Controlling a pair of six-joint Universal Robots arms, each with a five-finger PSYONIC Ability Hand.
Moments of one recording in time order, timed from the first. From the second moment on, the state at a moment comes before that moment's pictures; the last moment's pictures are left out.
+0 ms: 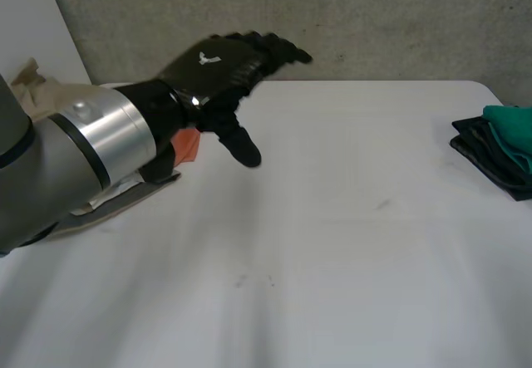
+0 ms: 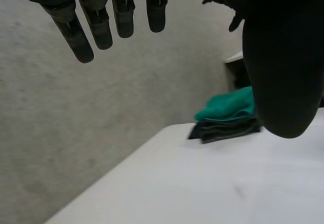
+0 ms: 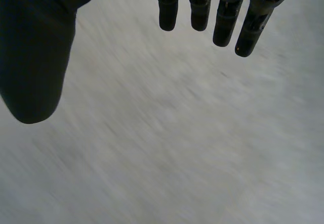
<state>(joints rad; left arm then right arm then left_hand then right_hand) 4.24 -1.74 -1.30 3.04 -1.05 3.22 1.19 -1.09 1.22 -0.79 1.10 2.80 0.19 0.20 0.21 0.20 0.05 0.20 0.22 0.21 0.23 0.07</state>
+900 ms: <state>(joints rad) 4.73 -2.37 -1.21 3.37 -1.15 3.81 1.89 -1.22 1.82 -0.39 1.23 2.71 0.47 0.44 0.42 0.43 0.25 0.20 0.22 0.21 0.23 0.06</state>
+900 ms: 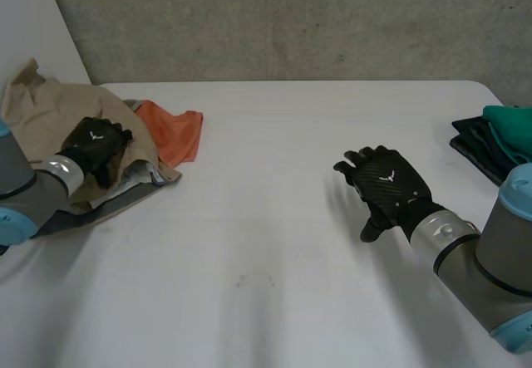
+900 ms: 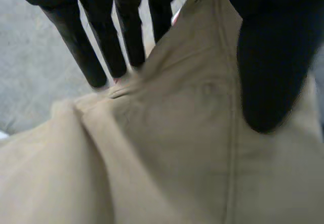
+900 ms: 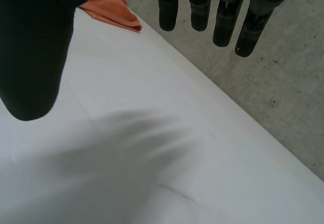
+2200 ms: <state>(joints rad) 4.62 -2.16 -1.30 3.44 -1.31 3.60 1.90 -1.18 1.58 -0.11 1.38 2.79 0.19 0.20 0.21 0.20 0.05 0.20 0.22 0.21 0.23 0.06</state>
